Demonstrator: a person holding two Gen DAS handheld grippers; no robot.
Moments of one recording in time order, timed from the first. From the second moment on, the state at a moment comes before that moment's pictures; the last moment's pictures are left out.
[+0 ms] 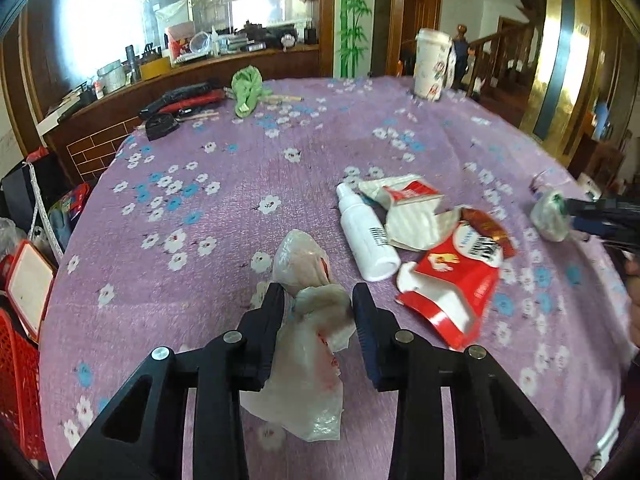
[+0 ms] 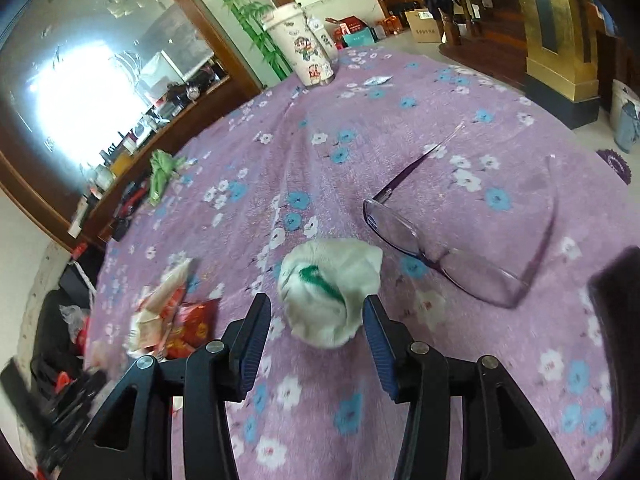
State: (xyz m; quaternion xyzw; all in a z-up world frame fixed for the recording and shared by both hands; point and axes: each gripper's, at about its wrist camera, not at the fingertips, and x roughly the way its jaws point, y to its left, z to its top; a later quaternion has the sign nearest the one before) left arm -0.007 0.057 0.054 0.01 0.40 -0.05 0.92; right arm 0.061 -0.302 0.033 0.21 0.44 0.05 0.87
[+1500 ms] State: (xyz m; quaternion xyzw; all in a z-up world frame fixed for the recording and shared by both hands) left arm -0.093 0.059 0.039 0.00 0.34 -0.06 0.94; right arm -0.061 -0.164 0.047 0.08 0.36 0.17 0.91
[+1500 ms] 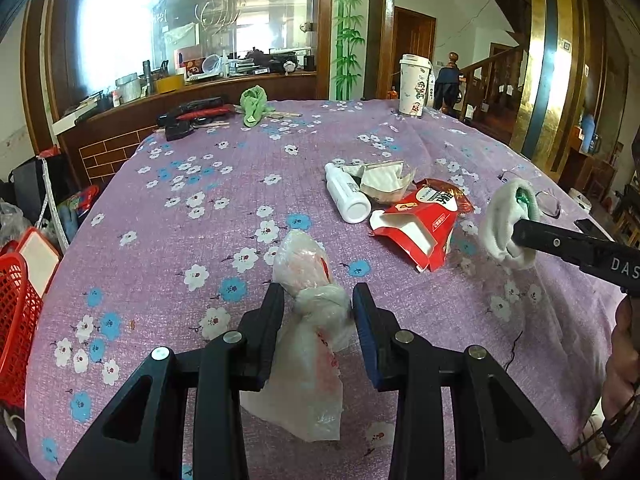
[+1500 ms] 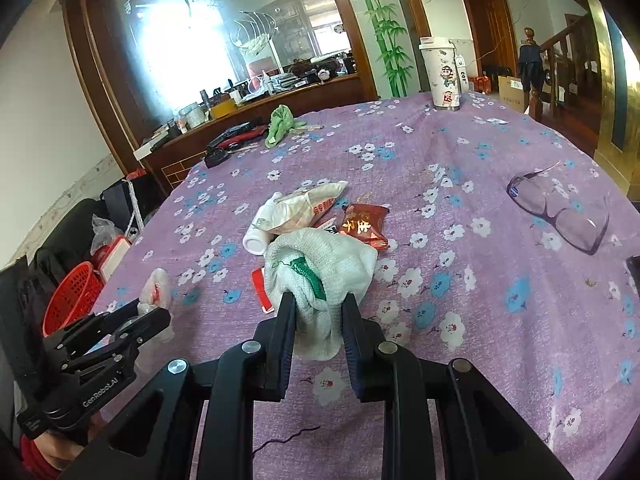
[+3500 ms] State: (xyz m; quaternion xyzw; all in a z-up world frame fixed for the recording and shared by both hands) left arm -0.112 0.104 0.057 -0.05 0.33 -0.04 0.94; right arm -0.073 -0.127 0.065 0.05 0.37 0.20 0.91
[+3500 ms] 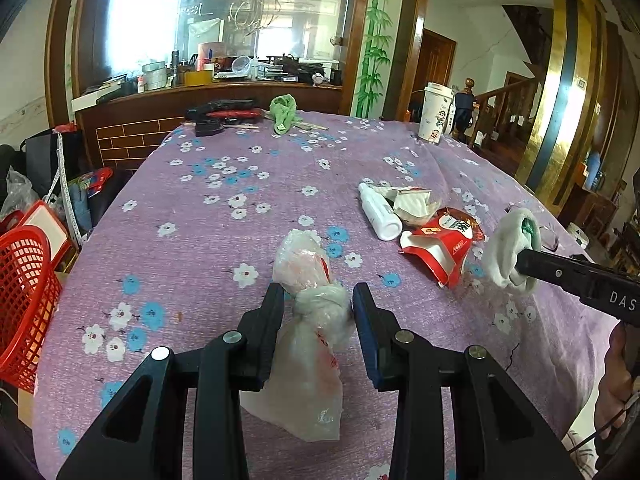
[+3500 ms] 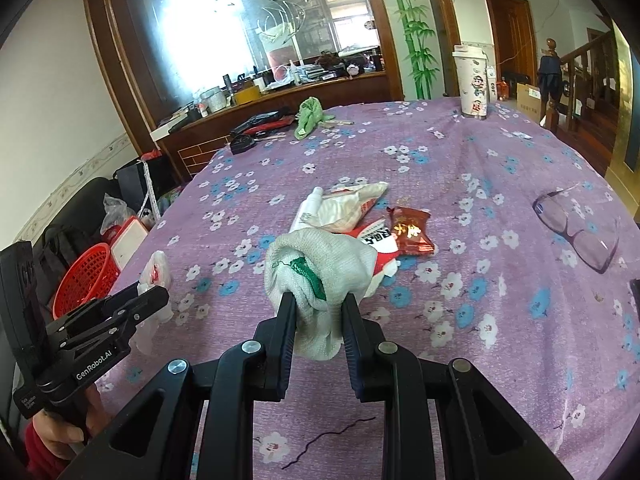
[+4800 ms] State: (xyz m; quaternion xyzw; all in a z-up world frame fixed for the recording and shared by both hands) left arm -0.190 0.318 0.102 -0.13 0.27 0.17 0.94; right arm -0.069 0.106 0.106 -0.05 0.40 0.42 0.81
